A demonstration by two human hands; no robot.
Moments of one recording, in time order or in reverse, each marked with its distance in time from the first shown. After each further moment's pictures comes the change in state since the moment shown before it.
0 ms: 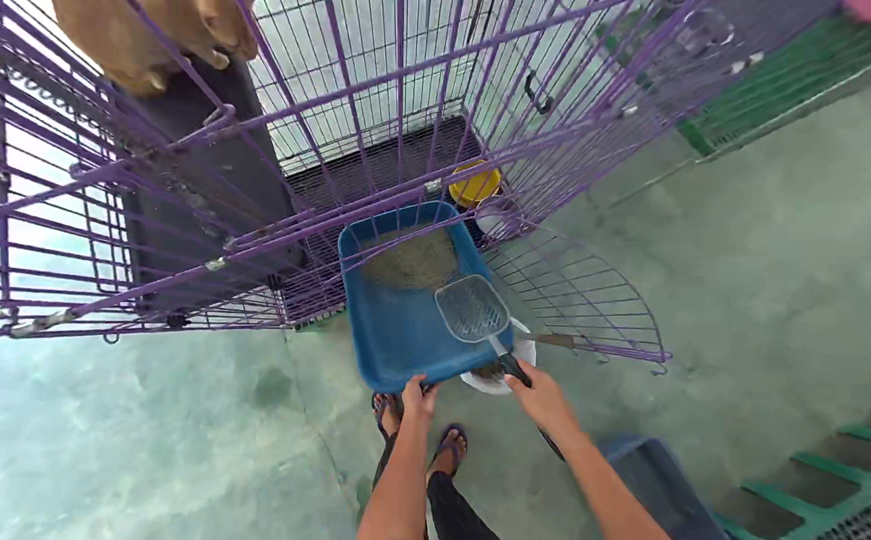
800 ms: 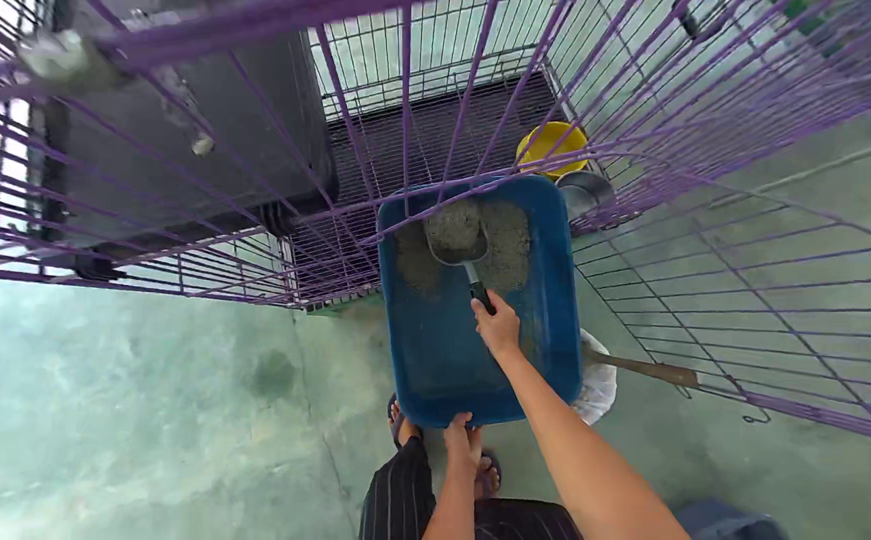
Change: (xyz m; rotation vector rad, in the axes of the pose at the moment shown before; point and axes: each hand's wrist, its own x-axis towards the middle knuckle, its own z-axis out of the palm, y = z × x) left_hand 0.152 -0.081 -0.076 -0.069 -0.058 0.030; right_hand 0.222 -0.067 0.175 0.208 0.186 -0.271
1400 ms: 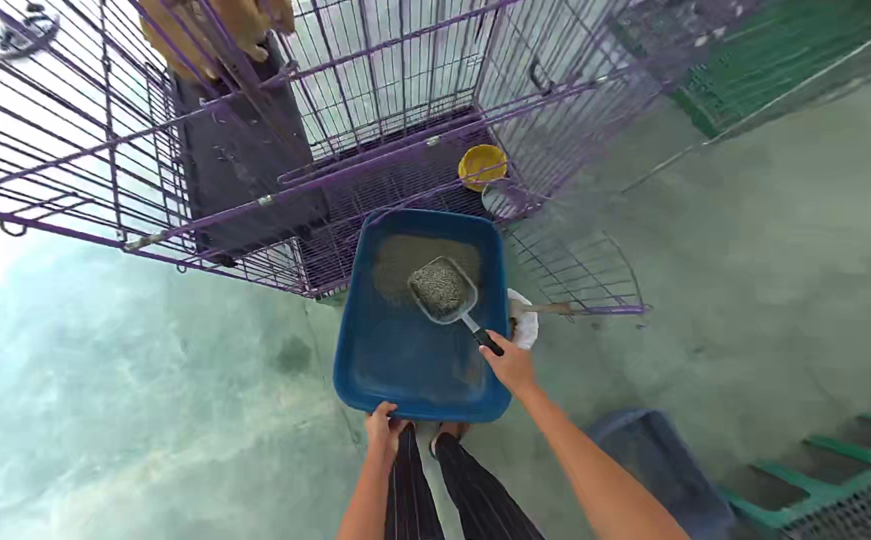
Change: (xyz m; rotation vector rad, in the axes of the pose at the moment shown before) left_hand -0.257 0.108 -0.065 0.306 0.147 0.161; right_hand -0.234 0.016 -0.183 -0.289 -0.172 0.052
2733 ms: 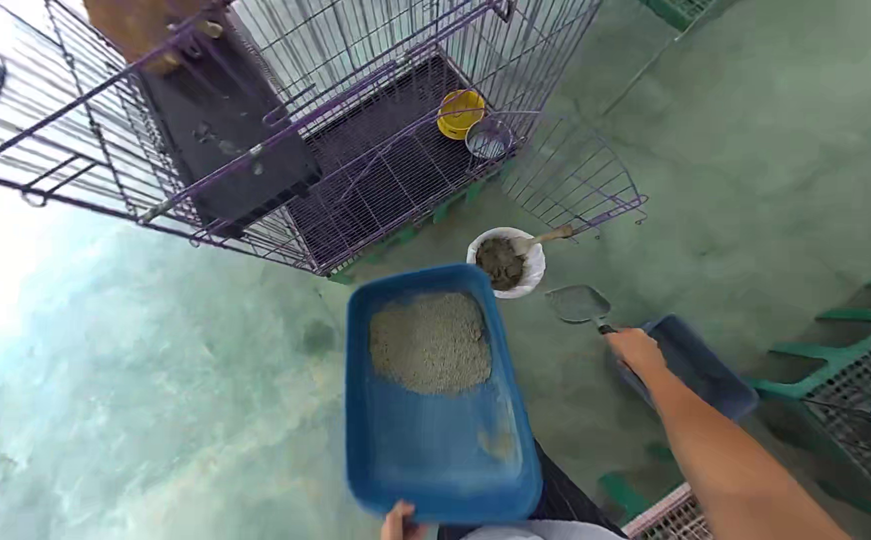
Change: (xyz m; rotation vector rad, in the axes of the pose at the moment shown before) left_hand -0.048 -0.085 -0.285 0.195 -0.050 -0.181; right_hand -0.085 0.194 0.001 0.070 0.169 0.651
